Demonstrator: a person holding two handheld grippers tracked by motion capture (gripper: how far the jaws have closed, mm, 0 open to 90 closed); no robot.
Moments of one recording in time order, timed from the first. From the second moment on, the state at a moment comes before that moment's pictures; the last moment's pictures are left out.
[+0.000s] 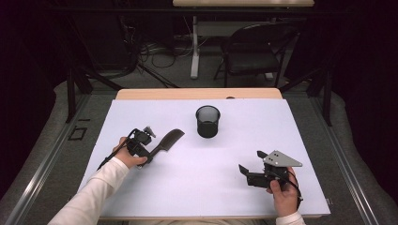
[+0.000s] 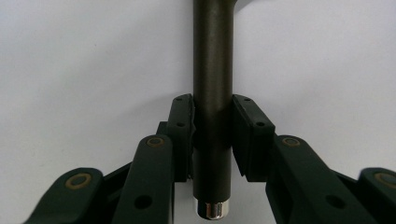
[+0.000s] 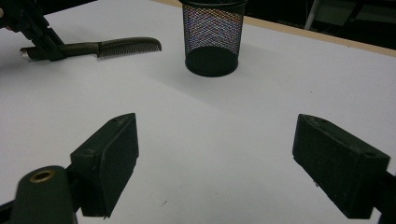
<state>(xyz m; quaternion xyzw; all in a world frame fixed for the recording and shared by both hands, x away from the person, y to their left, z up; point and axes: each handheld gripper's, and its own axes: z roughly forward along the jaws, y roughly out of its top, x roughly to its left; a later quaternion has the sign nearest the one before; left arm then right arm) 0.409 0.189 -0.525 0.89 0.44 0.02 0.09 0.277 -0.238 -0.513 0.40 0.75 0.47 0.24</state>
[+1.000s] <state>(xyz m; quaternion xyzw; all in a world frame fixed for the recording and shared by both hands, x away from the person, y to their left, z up) 0.408 0.187 -0.525 0.89 0.44 0.02 0.09 0.278 -0.238 -0.514 0.40 0.75 0.47 0.24</state>
